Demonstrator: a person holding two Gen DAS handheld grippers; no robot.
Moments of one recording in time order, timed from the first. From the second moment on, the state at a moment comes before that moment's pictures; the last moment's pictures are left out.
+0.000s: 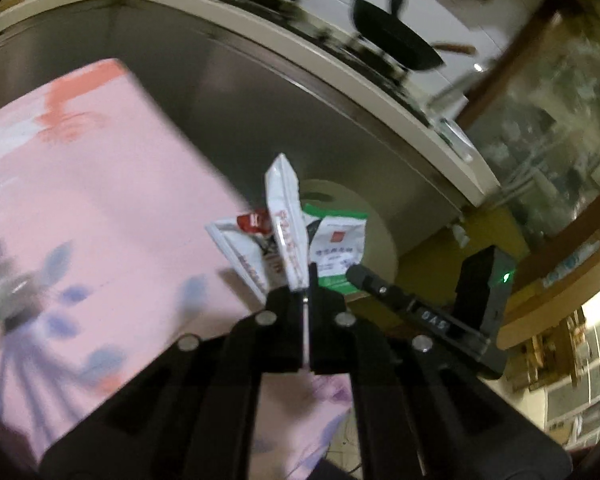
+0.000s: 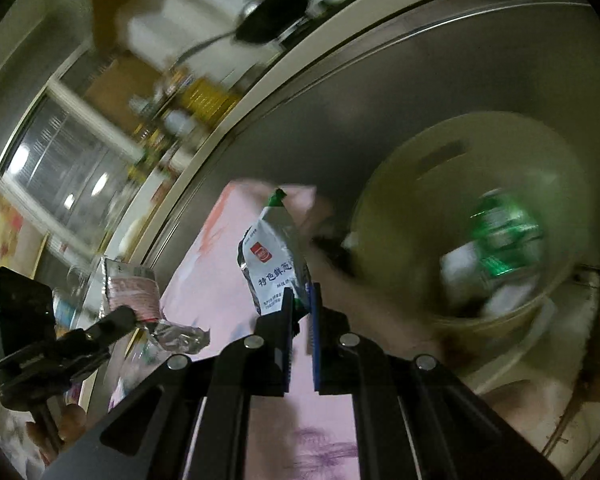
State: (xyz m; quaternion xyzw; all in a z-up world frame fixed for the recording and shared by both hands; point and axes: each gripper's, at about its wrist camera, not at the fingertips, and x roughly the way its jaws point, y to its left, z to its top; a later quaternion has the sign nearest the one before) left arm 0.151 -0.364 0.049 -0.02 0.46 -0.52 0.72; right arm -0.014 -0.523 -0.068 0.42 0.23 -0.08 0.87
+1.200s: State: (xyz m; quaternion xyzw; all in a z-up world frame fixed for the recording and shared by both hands) left arm 0.127 -0.416 0.005 0.08 0.45 -0.45 0.77; right arm -0.047 -0.558 -0.084 0.46 0.17 -0.14 0.86
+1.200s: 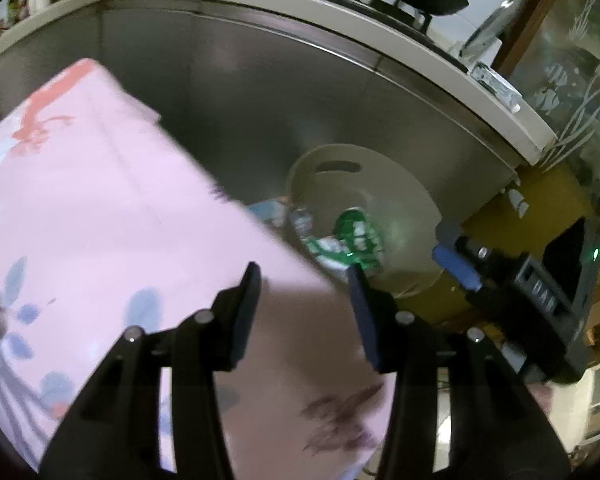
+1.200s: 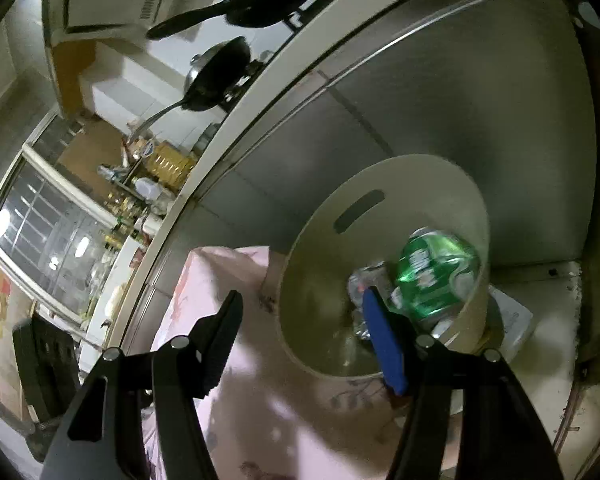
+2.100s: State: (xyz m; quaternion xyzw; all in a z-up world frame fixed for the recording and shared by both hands) left arm 0.116 -0.066 -0.013 -0.04 0.42 -0.23 0.88; right arm 0.084 -0.303 -0.061 0.30 0.37 0.10 0.88
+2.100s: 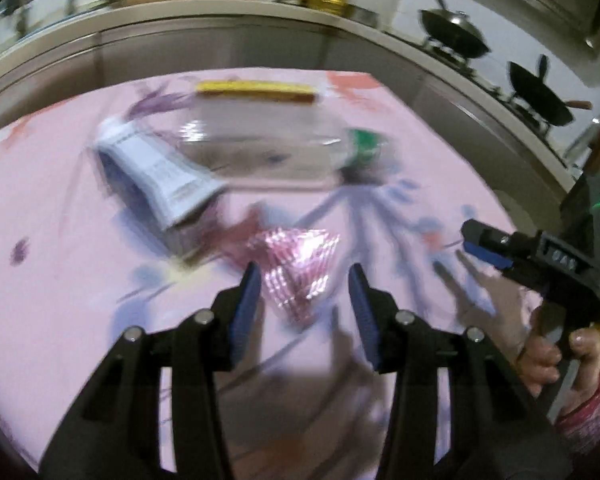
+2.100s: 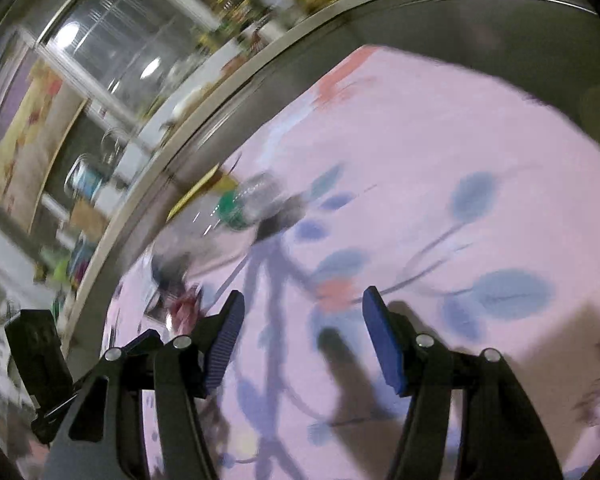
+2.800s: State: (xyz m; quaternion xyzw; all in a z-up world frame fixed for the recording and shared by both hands) left arm 0.123 0.013 -0.042 -0.01 0.45 -0.07 0.89; right arm 0.084 -0.225 -0.073 0.21 0.40 0.12 0.89
